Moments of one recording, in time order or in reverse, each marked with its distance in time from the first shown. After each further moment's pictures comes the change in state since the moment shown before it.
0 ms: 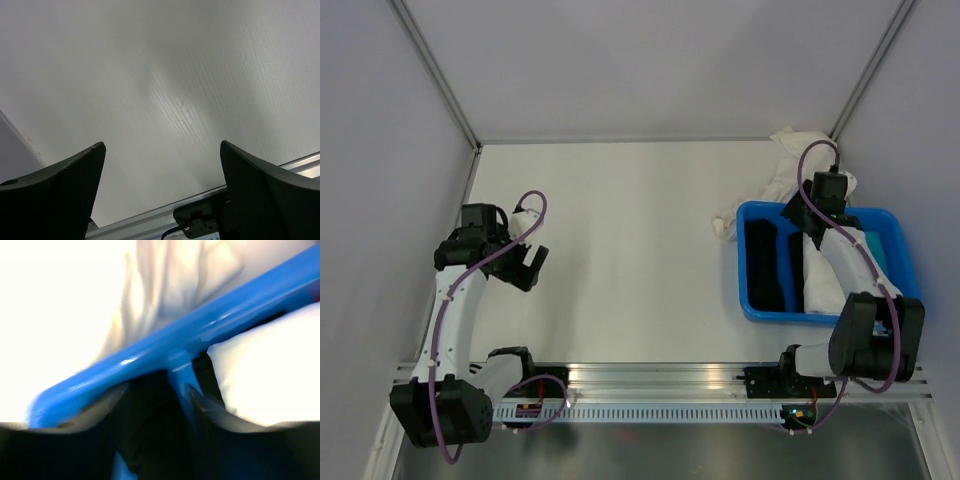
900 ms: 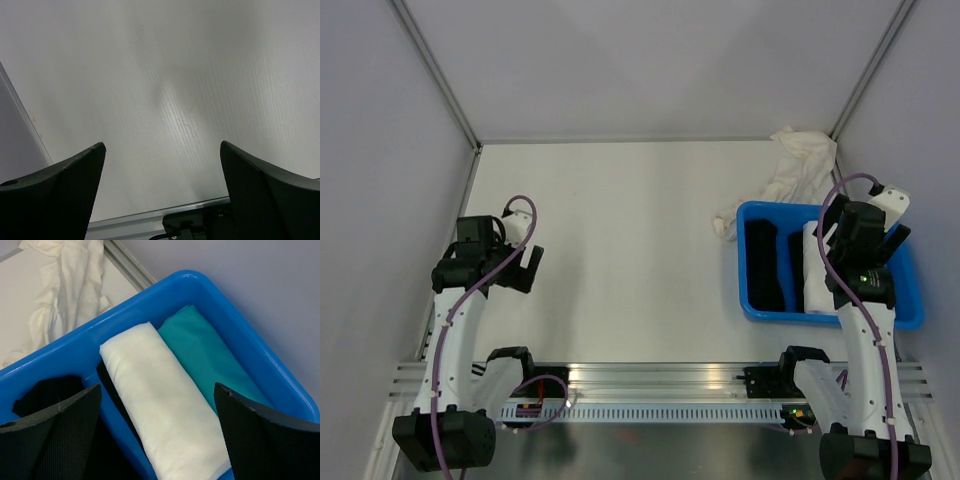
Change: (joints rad) left arm 0.000 -0.122 -0.070 0.068 -0.078 -0.134; right arm 0.000 -0.583 0.000 -0.308 0.412 -0.259
